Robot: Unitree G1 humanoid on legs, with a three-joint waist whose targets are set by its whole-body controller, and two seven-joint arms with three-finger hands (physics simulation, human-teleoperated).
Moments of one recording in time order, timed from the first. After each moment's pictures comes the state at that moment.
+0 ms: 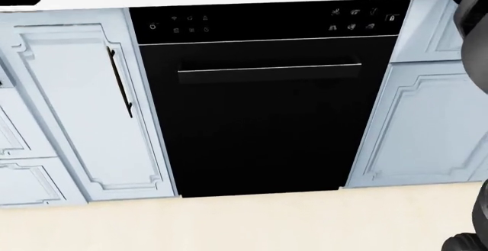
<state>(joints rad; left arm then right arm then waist) -0.98 0.42 0.25 -0.65 -0.79 1.11 0.51 -0.99 -0.41 -0.19 -0.42 0.43 1.08 -0.19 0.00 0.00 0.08</state>
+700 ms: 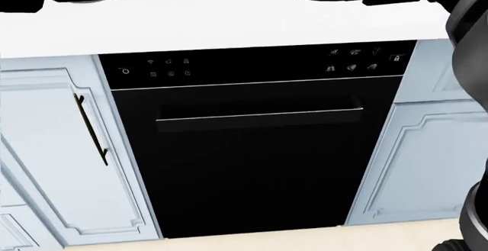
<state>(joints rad) -0.98 0.50 0.22 -0.67 -0.95 1.07 0.62 -0.97 -0.36 -0.19 -0.43 0.35 1.08 -0.15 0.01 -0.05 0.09</state>
